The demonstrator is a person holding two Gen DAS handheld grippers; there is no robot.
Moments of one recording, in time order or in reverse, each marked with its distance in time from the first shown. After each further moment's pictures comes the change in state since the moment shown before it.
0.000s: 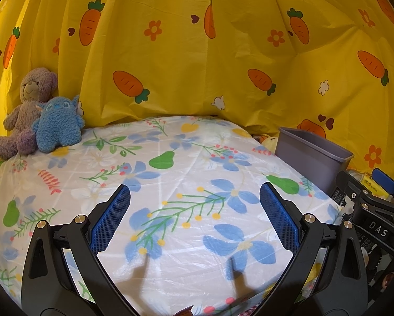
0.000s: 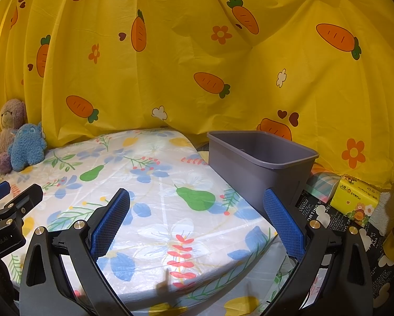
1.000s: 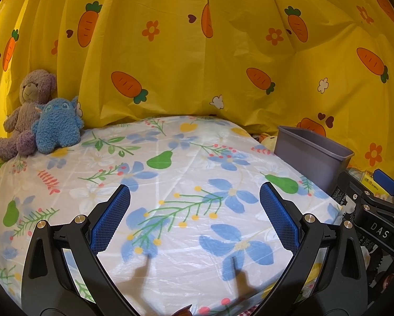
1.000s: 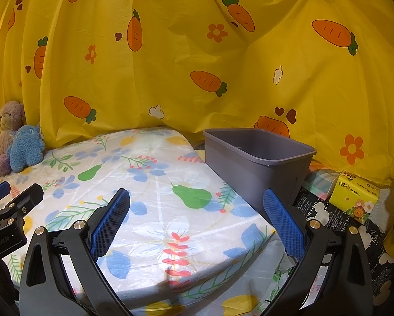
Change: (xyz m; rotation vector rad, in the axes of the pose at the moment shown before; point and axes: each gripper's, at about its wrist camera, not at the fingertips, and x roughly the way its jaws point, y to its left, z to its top) left arm 0.000 -0.004 -0.002 0.006 0.000 -0.001; right arm 0.000 -0.009 0.000 0.009 0.002 -0.001
